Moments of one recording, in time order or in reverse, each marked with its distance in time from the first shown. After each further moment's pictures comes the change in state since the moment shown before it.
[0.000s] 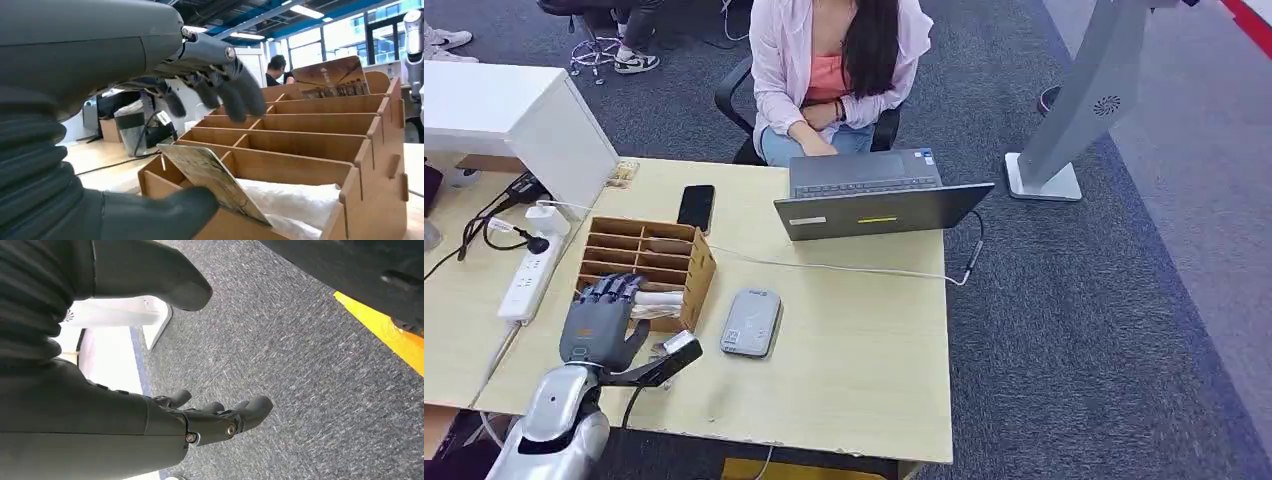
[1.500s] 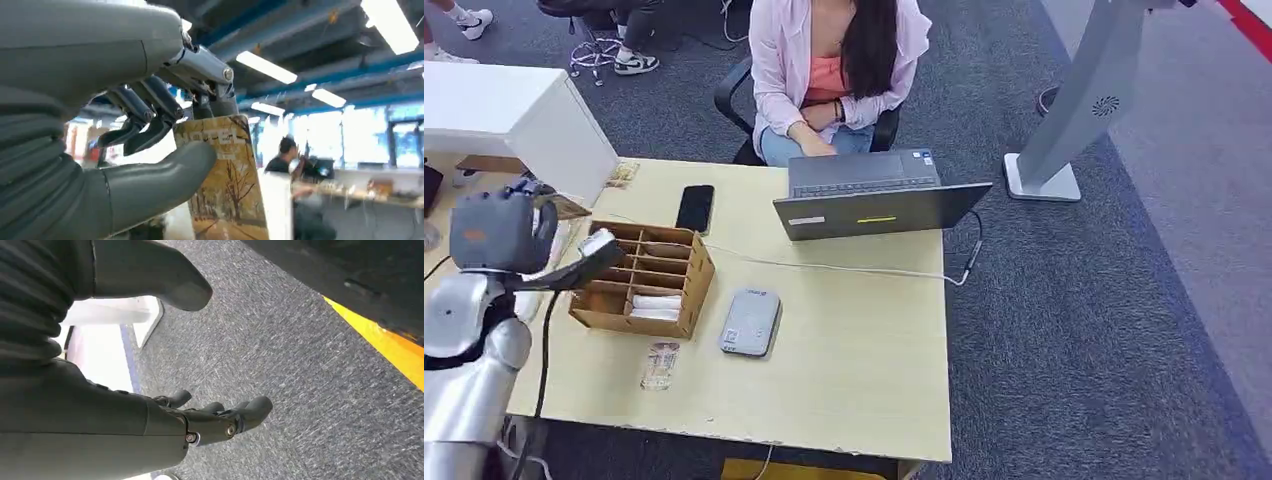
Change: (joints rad) left arm -0.346 0.123 0.045 0.006 0.090 -0.007 -0.088; right arm -0.006 -0.001 0.000 0.000 -0.001 0.005 -0.035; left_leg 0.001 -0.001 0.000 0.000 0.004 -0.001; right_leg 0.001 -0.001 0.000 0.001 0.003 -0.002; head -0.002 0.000
